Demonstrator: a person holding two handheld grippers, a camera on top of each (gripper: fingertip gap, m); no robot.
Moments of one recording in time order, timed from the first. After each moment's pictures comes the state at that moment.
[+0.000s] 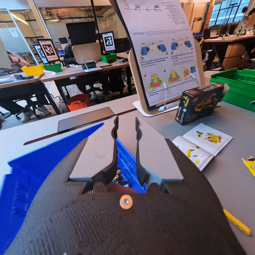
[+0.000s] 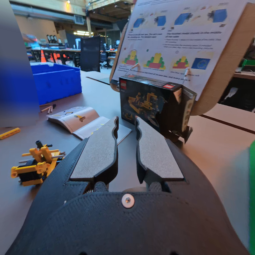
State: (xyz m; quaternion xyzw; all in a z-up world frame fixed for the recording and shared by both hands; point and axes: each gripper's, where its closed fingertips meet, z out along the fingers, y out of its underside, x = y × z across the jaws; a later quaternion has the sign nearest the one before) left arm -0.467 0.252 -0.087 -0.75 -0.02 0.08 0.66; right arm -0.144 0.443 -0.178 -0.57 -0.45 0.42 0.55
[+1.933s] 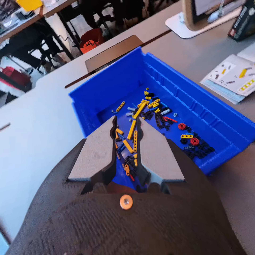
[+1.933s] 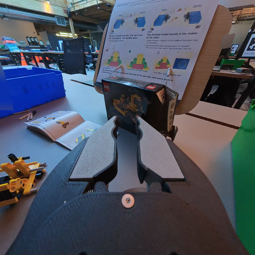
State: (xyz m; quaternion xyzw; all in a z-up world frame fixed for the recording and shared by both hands) left arm -0.541 0.141 -0.141 -0.87 -0.01 0.16 0.46; right arm -0.145 0.471 -0.177 -0.59 -0.41 0.39 0.57
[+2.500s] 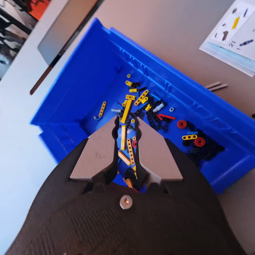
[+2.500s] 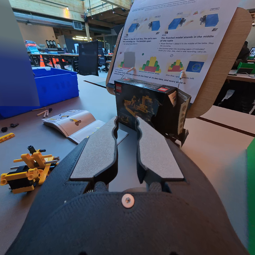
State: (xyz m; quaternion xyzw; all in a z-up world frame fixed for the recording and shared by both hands) left arm -0.530 0.200 -0.190 -0.94 0.10 0.15 0.30; right arm -0.146 0.454 -0.174 -0.57 -0.44 0.42 0.56
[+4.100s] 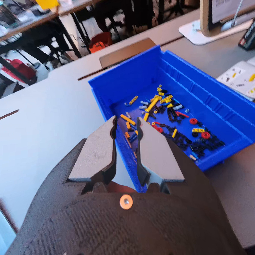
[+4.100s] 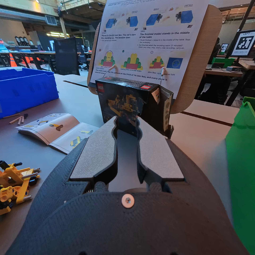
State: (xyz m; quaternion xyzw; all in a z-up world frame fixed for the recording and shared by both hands) left arm -0.571 0.103 -0.135 -0.86 -0.05 0.16 0.48; right arm -0.146 0.478 -0.177 -0.60 -0.40 0.38 0.58
